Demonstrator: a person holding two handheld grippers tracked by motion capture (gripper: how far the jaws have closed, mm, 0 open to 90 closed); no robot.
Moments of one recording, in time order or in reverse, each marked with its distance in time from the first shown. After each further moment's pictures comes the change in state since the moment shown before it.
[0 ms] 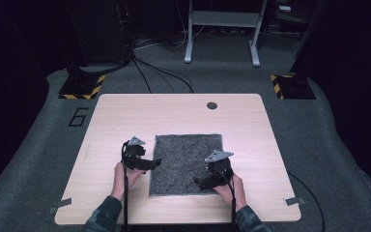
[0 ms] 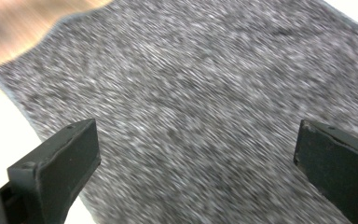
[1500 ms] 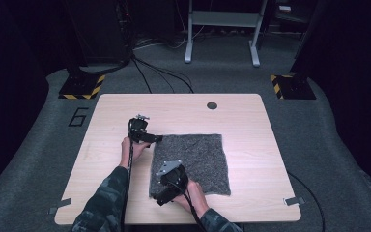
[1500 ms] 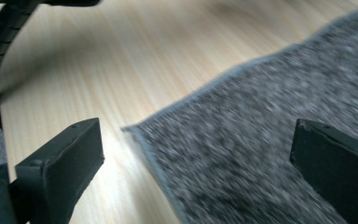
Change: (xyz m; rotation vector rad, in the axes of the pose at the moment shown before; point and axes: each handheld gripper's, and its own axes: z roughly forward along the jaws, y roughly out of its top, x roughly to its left) left arm 0.060 0.064 0.060 0.067 0.067 -0.071; right arm 0.111 0.049 0.064 0.044 0.186 -0.190
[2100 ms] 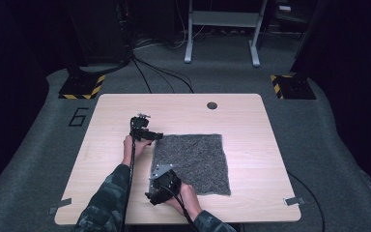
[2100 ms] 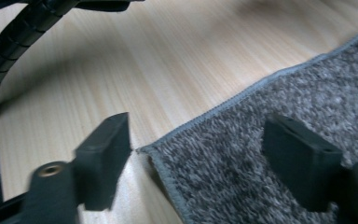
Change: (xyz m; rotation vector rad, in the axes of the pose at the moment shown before) left arm 0.007 0.004 0.015 0.011 0.021 -0.020; right arm 0.015 0.005 0.018 -0.001 -0.014 -0.010
